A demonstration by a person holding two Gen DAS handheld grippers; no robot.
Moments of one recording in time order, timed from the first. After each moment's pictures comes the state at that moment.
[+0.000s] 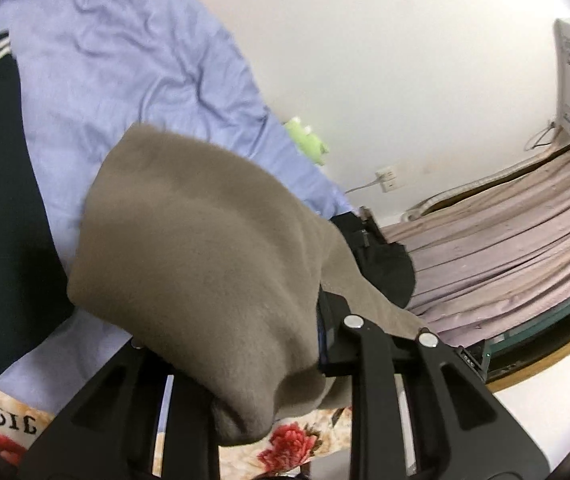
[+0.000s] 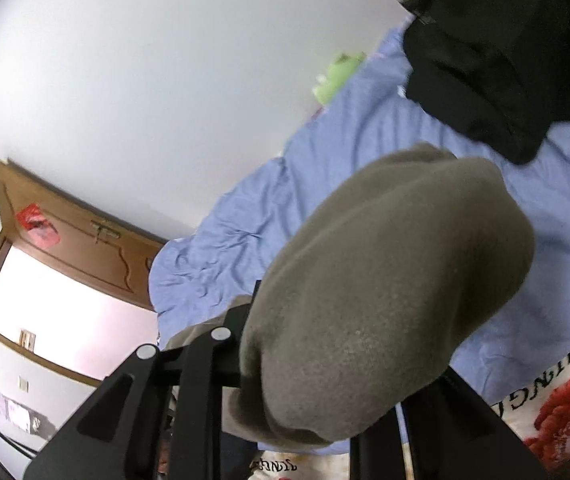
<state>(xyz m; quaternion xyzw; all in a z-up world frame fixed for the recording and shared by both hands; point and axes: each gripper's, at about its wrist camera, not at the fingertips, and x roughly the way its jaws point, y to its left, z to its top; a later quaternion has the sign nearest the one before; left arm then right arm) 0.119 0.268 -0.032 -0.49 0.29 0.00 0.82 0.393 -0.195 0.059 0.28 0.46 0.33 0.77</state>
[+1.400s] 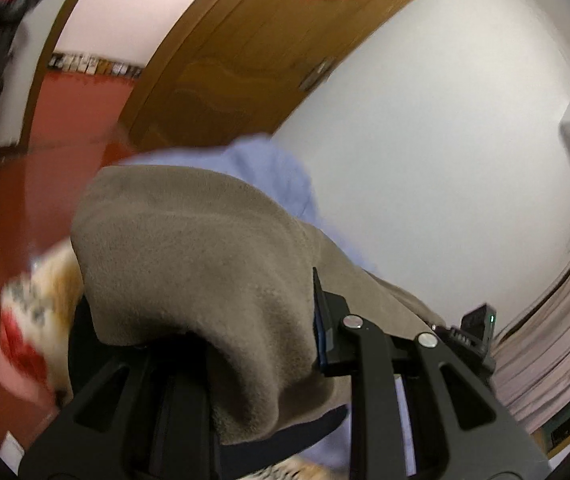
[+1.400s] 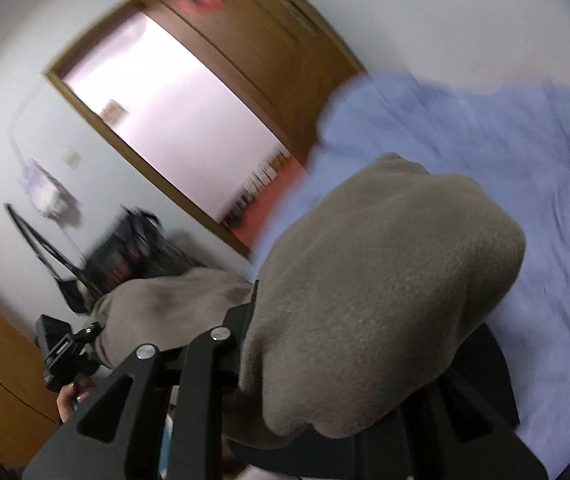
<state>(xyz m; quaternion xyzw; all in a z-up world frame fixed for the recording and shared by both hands) -0.292 0.457 0.012 -0.41 0.12 0.29 0.86 0.212 0.302 0.011 0.03 0.49 0.62 0.61</state>
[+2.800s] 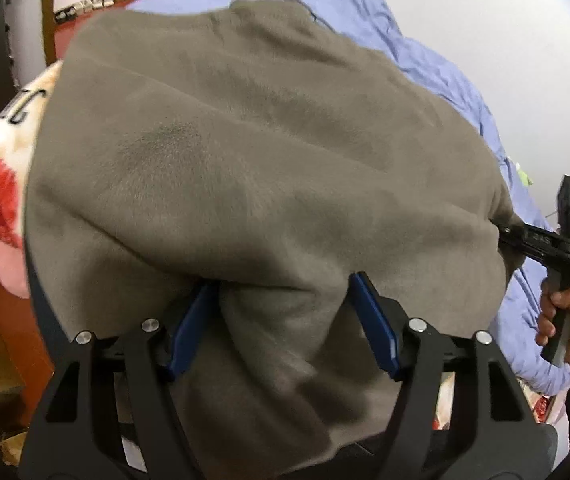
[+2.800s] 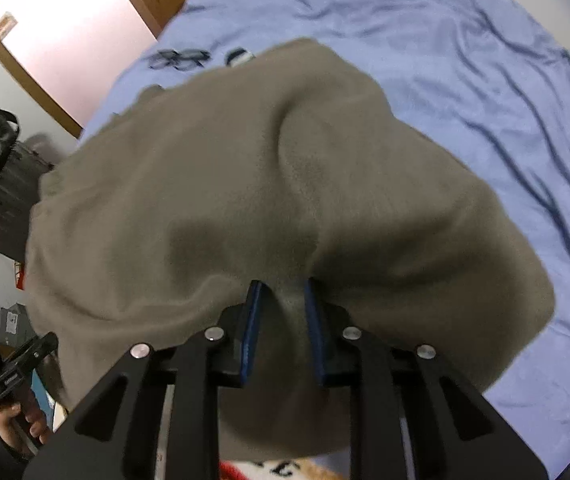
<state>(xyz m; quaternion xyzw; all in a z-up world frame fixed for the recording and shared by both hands) -0.221 0.407 -0.190 -0.37 0.37 0.32 0.79 0.193 0.298 -0.153 -0.17 0.53 0.48 0.68</state>
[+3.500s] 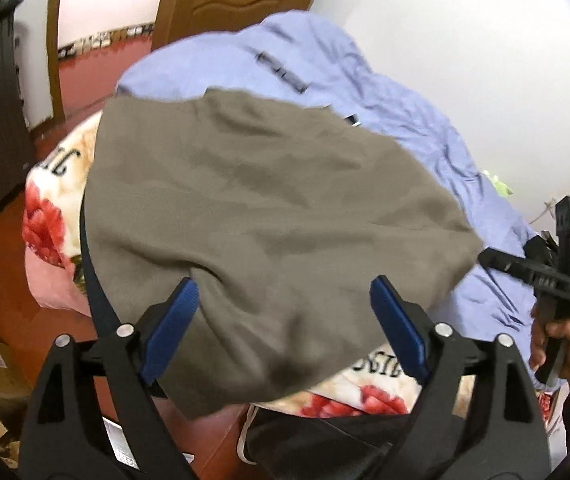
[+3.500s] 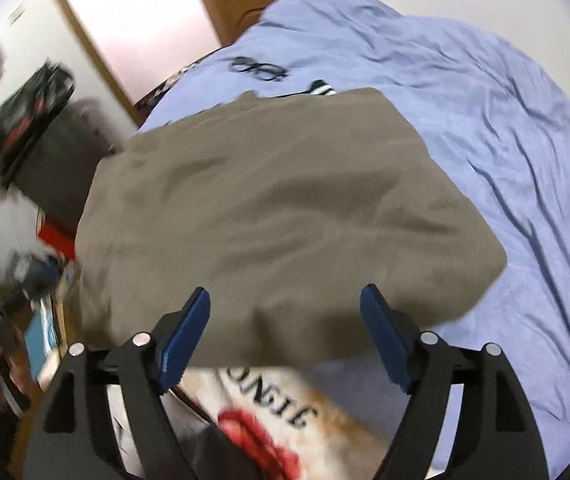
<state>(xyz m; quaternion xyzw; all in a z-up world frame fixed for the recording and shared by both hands) -0.255 0.328 -0.090 -0.31 0.31 0.34 0.83 0.103 0.211 -0.057 -0.21 0.44 0.57 0.66</state>
